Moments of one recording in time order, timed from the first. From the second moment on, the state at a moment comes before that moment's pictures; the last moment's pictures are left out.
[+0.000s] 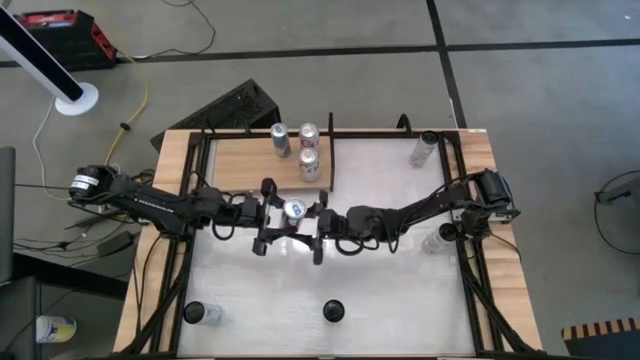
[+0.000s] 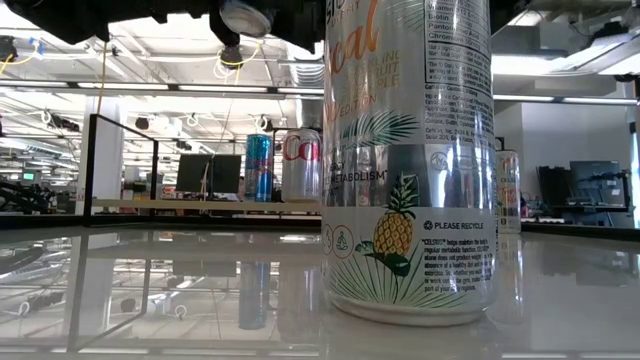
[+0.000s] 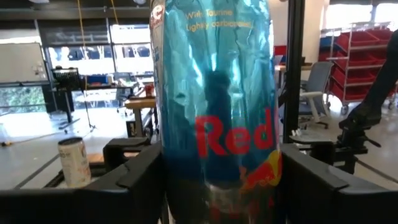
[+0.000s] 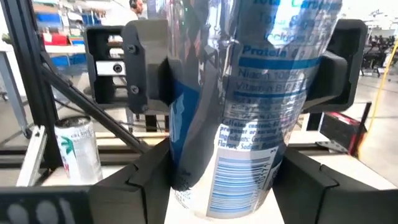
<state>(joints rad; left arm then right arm) -0.11 1.16 0.49 0.93 -0.05 0.06 0.17 1.84 1.09 0.80 0.26 -0.03</state>
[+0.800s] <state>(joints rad) -0.11 0.99 0.49 0.65 -0.16 0.03 0.18 1.84 1.08 0.56 0.29 0.06</state>
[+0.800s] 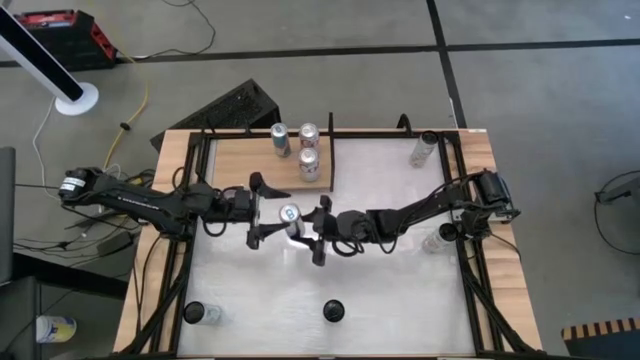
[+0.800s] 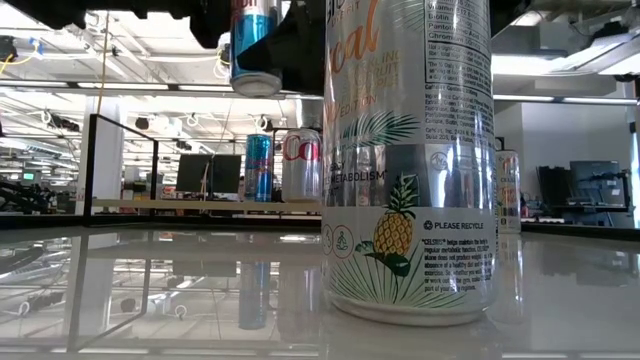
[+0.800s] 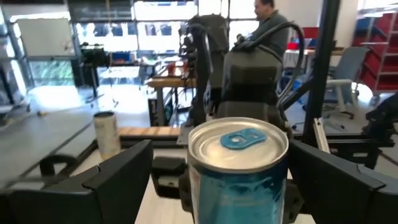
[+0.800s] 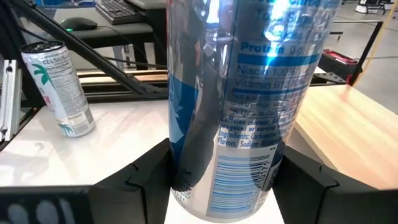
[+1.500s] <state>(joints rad) -0.04 1.02 0.49 0.65 -0.09 -0.09 0.15 1.84 1.08 0.49 0.33 0.07</state>
